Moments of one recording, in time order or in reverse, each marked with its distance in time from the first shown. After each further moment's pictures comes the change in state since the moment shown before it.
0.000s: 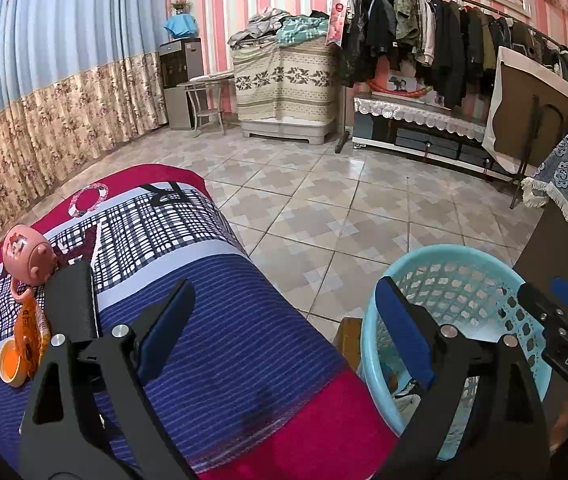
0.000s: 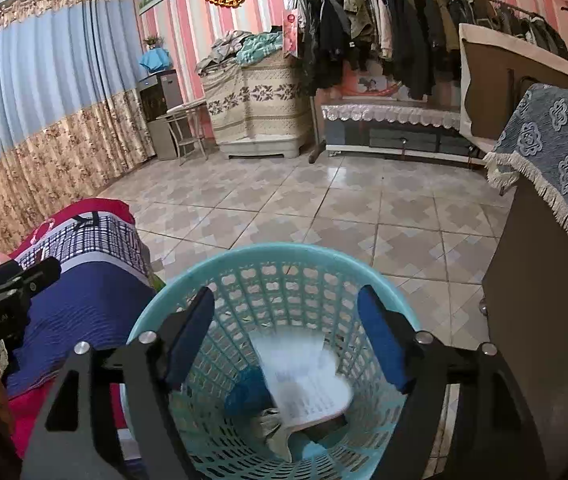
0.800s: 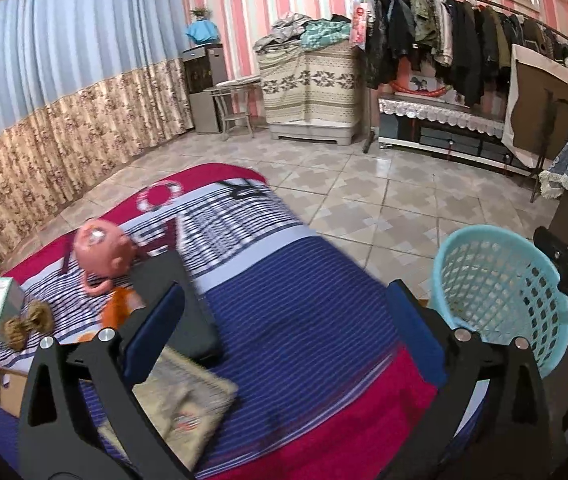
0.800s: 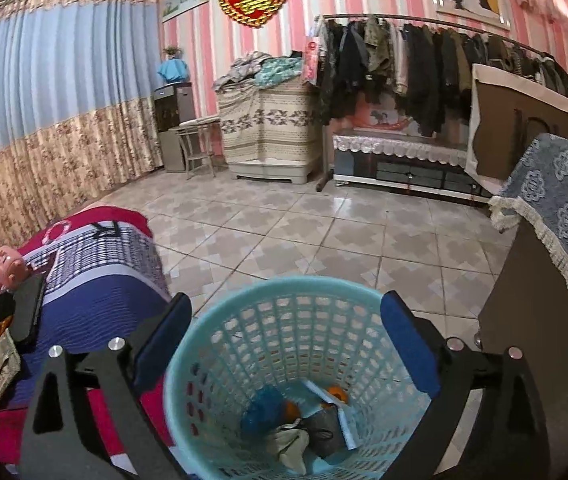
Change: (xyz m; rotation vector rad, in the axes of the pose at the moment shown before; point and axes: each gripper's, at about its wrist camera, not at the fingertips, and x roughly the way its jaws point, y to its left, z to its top) left arm -0.061 0.082 -0.016 0.020 -0.006 0.094; right arm -0.024 0.057 0.012 -0.090 -0.086 0.012
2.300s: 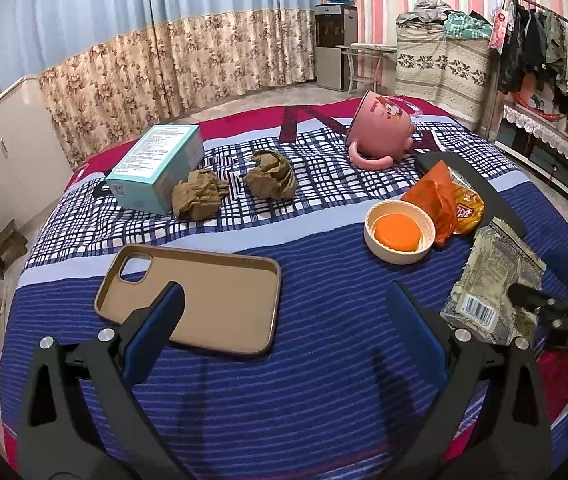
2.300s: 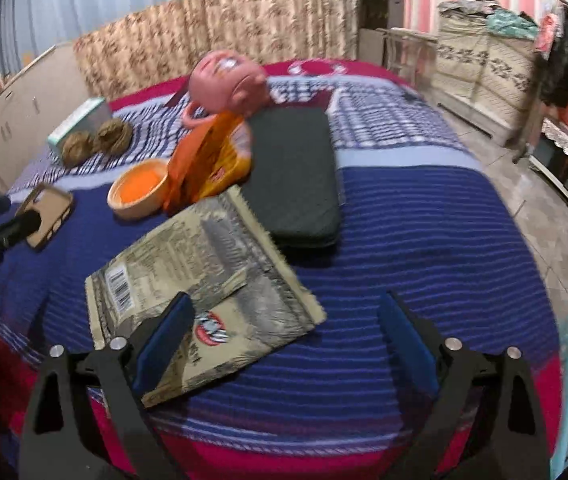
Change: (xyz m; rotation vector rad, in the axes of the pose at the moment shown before) left arm -0.023 0.247 -0.130 -0.273 0.132 0.291; right arm 0.031 0.288 -0.099 -0.449 0.370 0.531
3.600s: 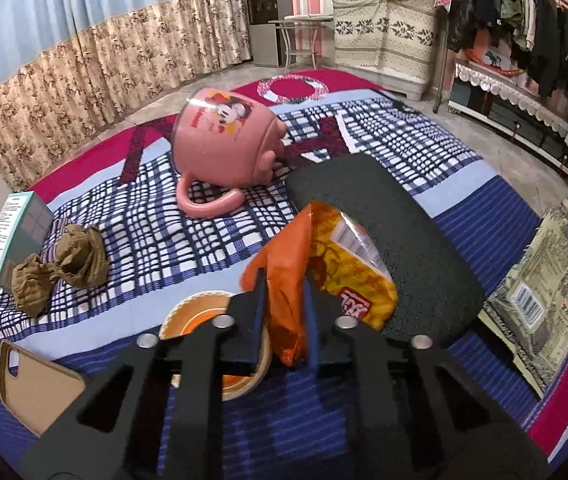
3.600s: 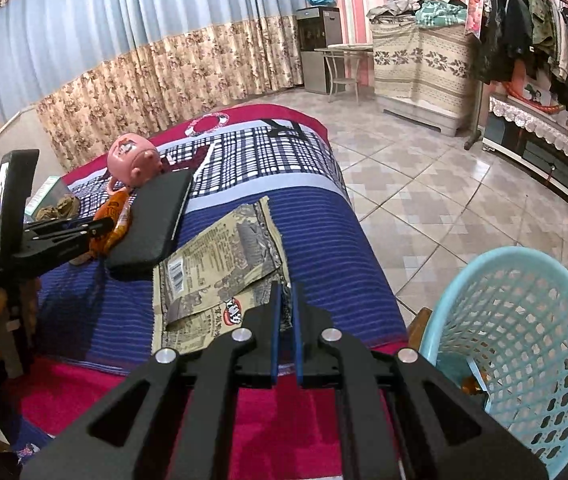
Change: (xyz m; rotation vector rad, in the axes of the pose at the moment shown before) left arm 0.070 -0.126 0.059 0.141 0.081 -0.153; right arm -0.074 -0.126 -0.010 0.190 -0.124 -0.077
